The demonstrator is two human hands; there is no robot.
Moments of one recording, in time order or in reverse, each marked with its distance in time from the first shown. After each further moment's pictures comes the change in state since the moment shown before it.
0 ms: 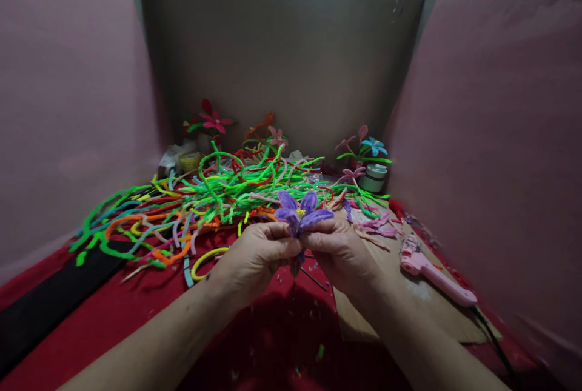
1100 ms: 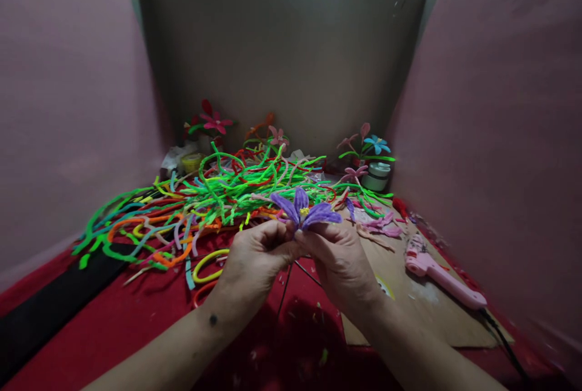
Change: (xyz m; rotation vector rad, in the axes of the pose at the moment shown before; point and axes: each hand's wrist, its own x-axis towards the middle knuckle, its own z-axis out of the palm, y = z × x) left_hand -0.011 0.004 0.013 0.386 0.223 0.243; right_hand -0.009 0.016 0.010 -0.012 0.059 -0.155
